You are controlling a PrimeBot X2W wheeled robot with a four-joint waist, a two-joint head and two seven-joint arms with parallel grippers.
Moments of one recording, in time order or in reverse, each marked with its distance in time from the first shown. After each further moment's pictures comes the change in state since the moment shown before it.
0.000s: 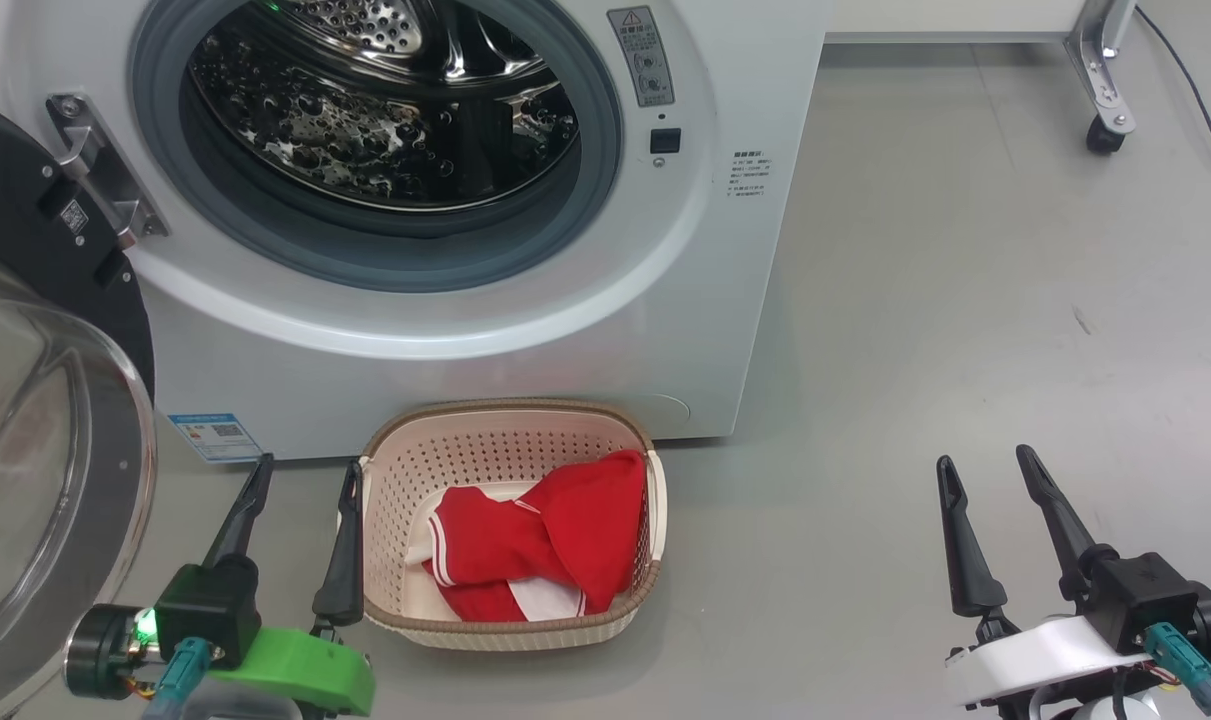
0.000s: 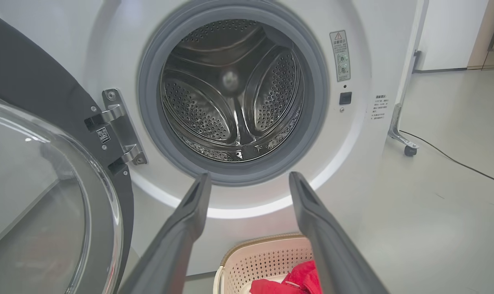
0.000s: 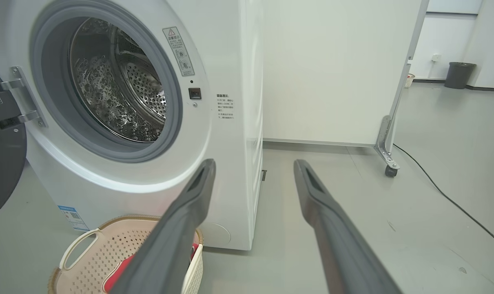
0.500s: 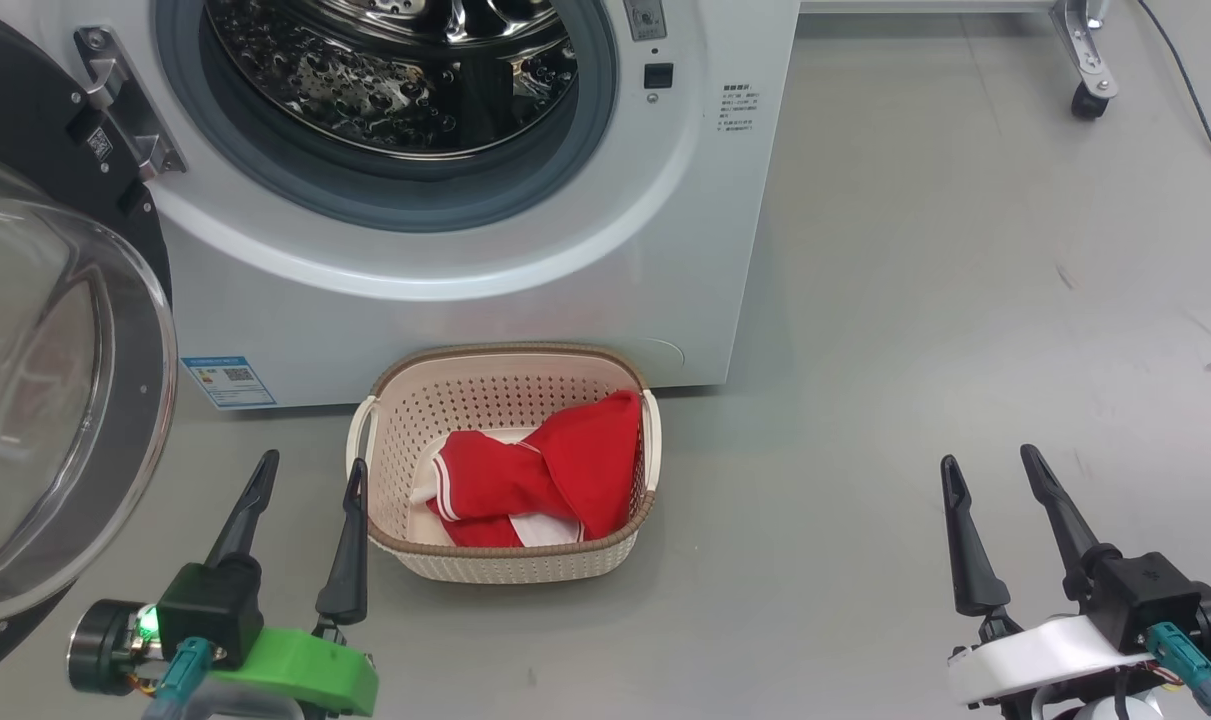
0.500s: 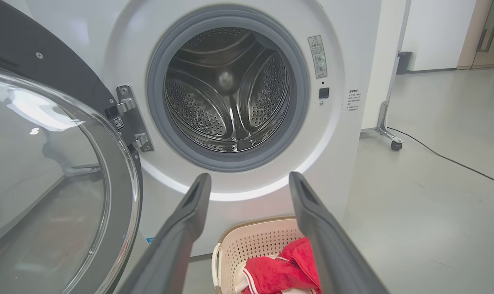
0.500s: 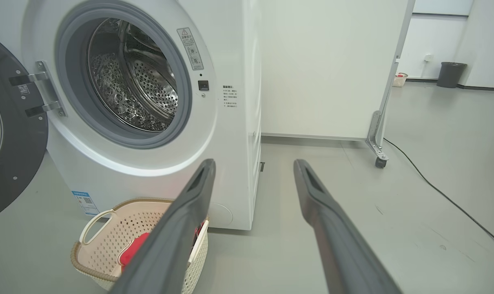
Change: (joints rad) left arm 0.000 0.004 -0.007 -0.012 0.000 -0.003 0.004; right arm 0.000 -0.003 0.000 0.000 0.000 -0.008 0.000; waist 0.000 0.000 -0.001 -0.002
